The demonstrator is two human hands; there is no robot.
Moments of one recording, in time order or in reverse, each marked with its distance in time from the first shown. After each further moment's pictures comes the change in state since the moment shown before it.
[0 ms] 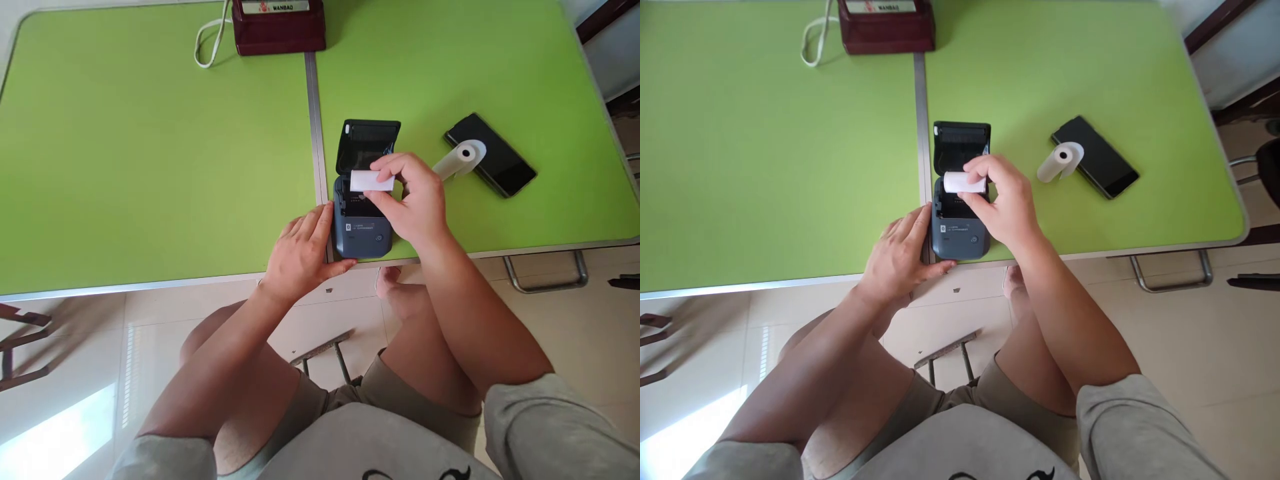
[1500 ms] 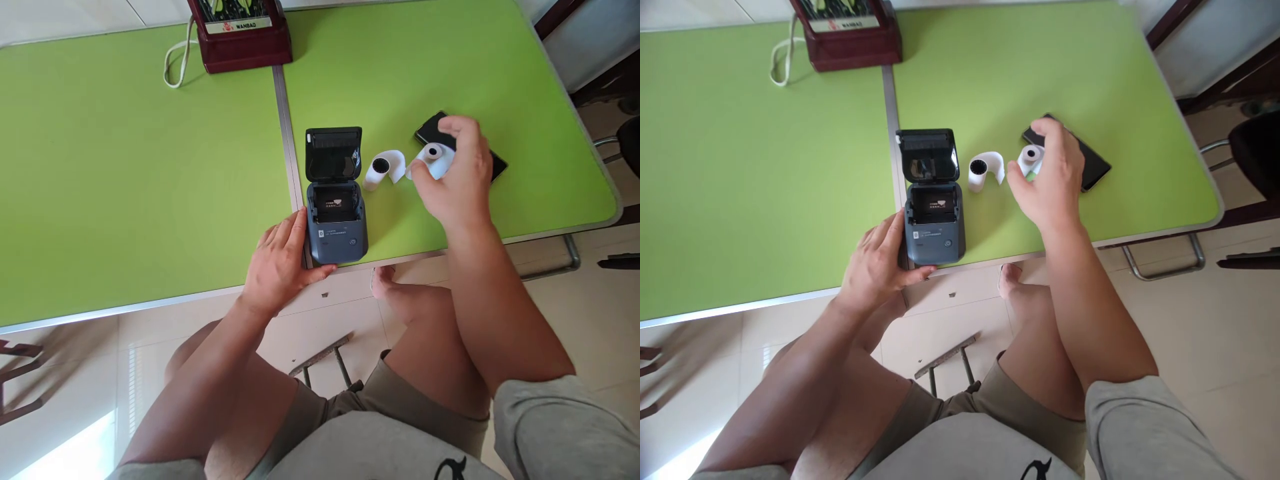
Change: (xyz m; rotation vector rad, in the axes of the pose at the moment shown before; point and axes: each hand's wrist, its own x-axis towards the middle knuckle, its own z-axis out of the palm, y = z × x) left_hand 0.001 -0.005 0.004 0.038 0.079 0.023; right_hand 0.000 0.046 -0.072 -0.547 0.081 0.272
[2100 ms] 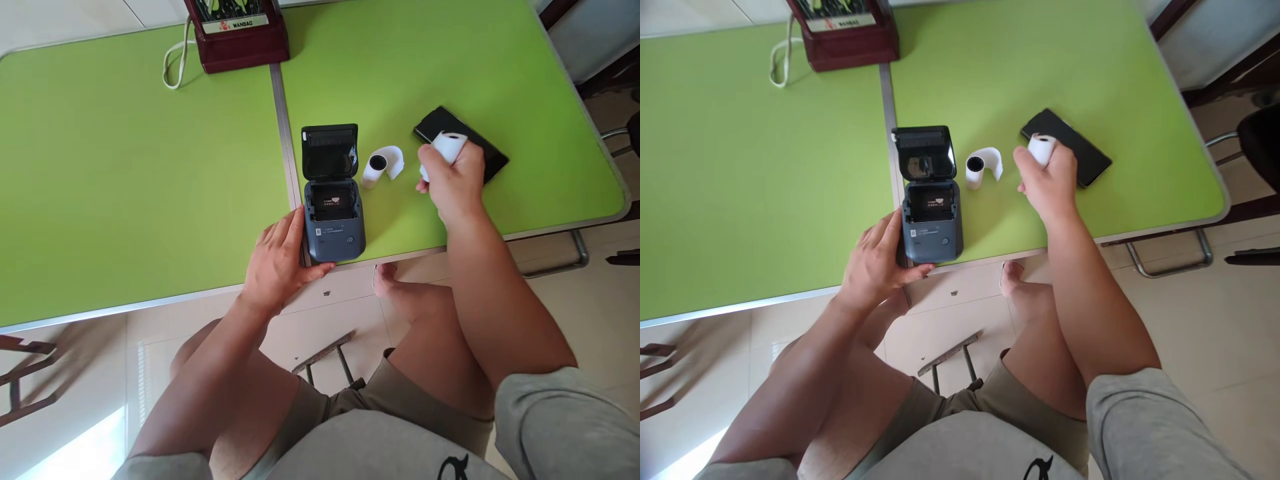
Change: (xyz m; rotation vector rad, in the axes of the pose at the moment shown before) left_hand 0.002 0.002 -0.003 0.019 -0.025 -0.031; right_hand 0.004 0.008 0.022 0.563 0.043 0.474
